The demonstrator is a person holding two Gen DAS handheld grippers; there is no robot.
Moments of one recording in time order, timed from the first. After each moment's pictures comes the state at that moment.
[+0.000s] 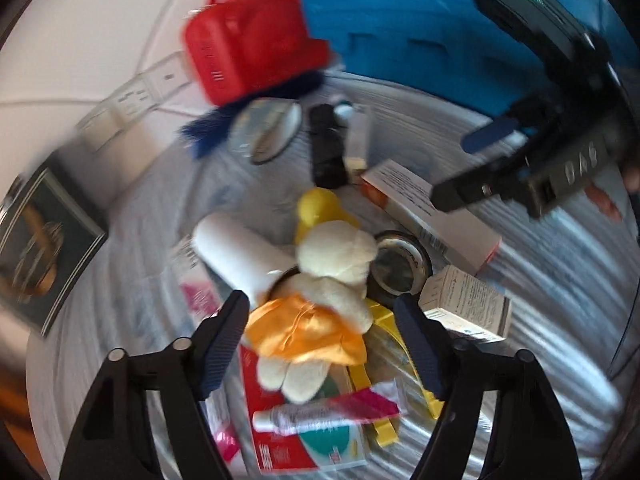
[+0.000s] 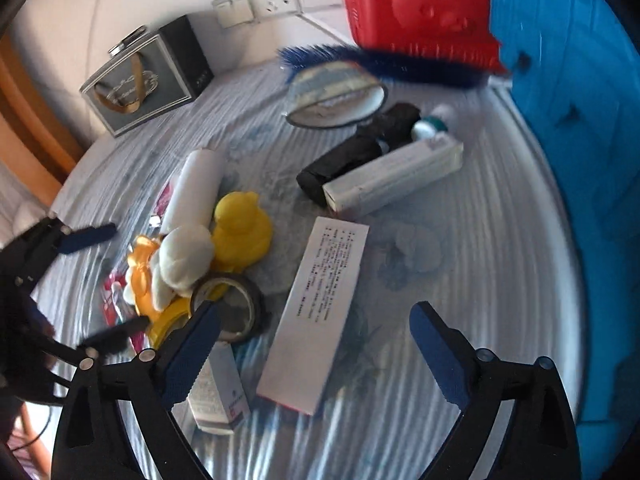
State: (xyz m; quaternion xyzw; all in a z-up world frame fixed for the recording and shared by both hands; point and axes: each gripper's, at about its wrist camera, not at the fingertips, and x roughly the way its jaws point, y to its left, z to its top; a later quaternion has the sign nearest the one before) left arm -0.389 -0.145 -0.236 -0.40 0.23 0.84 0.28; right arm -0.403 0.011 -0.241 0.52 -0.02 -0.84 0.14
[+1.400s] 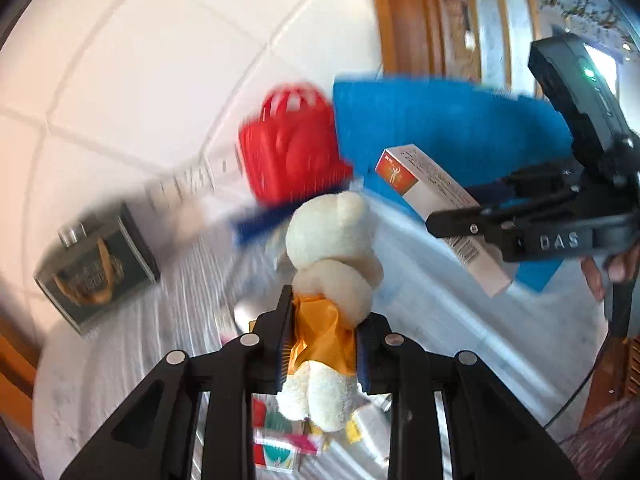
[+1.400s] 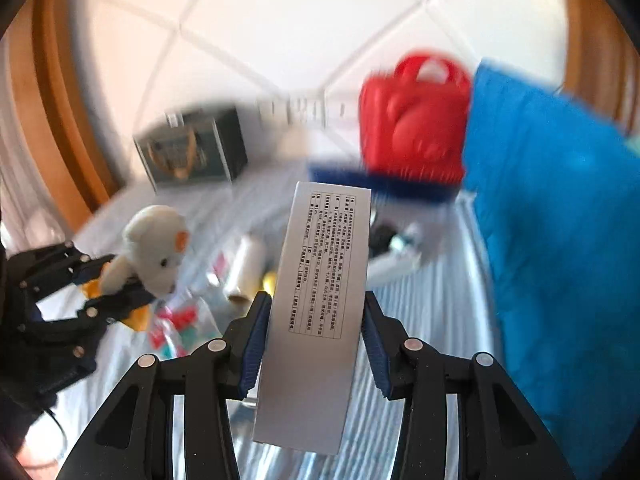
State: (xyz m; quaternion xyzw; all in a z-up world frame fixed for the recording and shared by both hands) left arm -0.304 -0.137 -0.073 -0.27 0.13 0.93 0.22; right arm -0.321 0.019 -0.096 0.37 0.02 -0.92 0.15
